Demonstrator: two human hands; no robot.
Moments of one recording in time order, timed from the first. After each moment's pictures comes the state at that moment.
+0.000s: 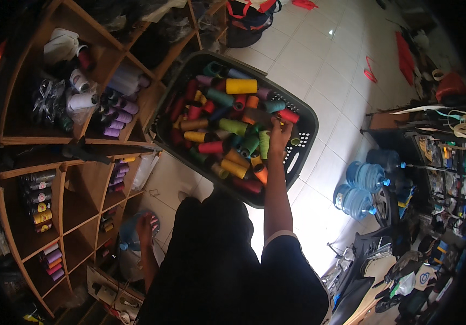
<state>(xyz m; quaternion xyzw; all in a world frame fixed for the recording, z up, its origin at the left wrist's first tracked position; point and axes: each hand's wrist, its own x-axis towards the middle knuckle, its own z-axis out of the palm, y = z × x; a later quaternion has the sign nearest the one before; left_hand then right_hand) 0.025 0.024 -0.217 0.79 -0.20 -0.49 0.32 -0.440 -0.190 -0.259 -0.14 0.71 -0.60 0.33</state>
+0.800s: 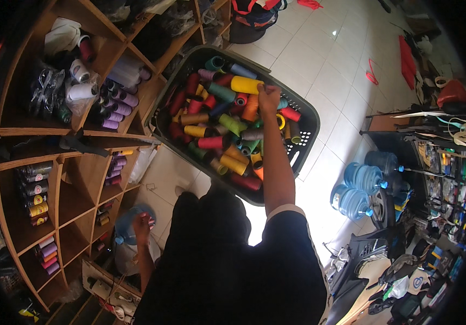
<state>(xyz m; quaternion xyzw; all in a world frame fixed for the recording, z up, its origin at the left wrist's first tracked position) 0.046 0.051 -0.237 0.81 -0.23 -0.47 0.28 -0.446 -0.307 -0.303 -0.29 0.78 -0.49 0.24</state>
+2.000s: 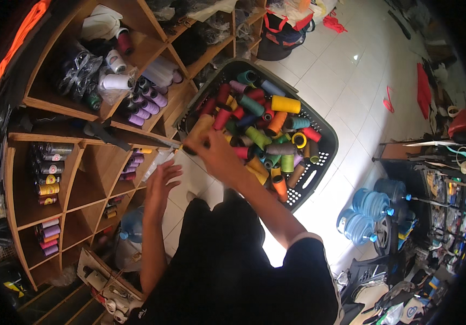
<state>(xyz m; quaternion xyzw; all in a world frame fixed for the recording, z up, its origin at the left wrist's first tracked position) -0.052 -0.102 -0.094 0.60 -0.29 -0.59 0.46 -0.245 -0.183 -0.117 -0.82 0.40 -0.34 0.24</state>
